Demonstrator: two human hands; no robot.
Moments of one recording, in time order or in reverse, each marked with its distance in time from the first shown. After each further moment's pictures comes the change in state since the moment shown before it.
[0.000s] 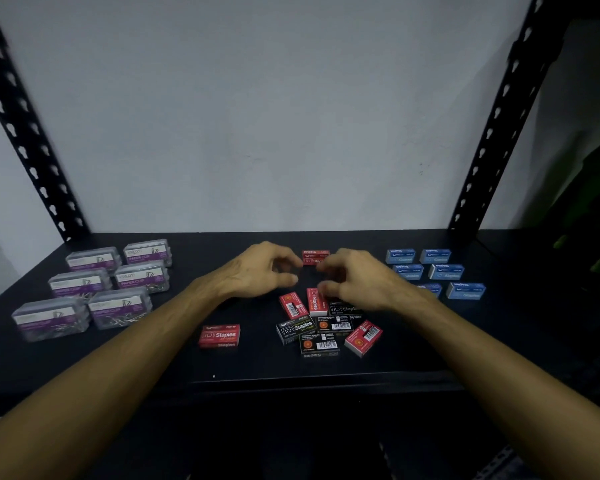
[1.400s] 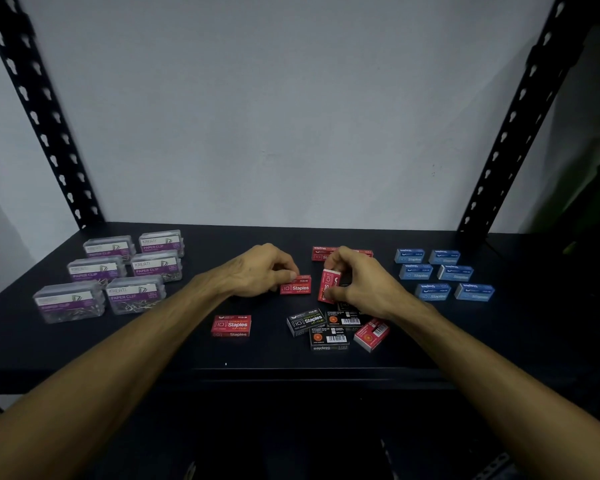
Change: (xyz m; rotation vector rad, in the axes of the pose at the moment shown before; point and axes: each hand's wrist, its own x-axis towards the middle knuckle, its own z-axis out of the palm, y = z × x) left_hand -0.013 -0.011 -0.001 0.010 -0.085 -0.025; right_hand -0.003 0.001 0.023 0.343 0.082 0.022
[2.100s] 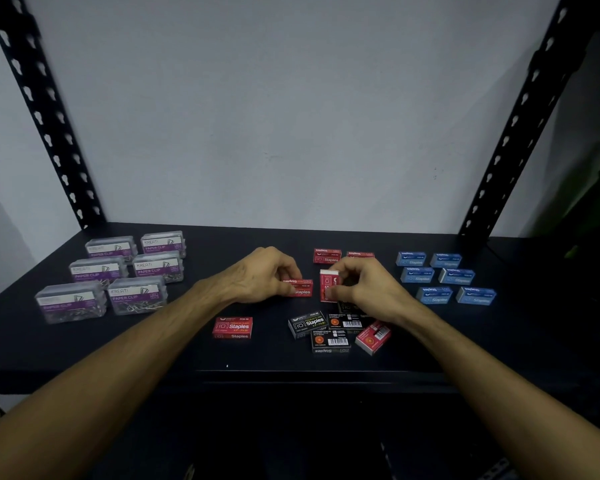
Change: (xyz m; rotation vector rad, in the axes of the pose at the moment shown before) left_hand 0.000 -0.003 0.005 0.011 0.032 0.022; right_hand -0.007 -0.003 -0.002 0.175 0.005 0.065
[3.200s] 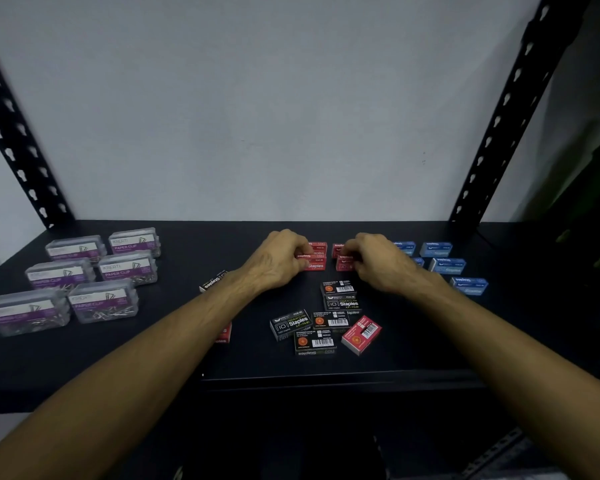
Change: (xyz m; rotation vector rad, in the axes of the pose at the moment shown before) left_hand 0.059 0.027 0.029 0.036 0.237 -0.033; right_hand 0.038 0.026 -0.040 -0.737 0.023 -0.022
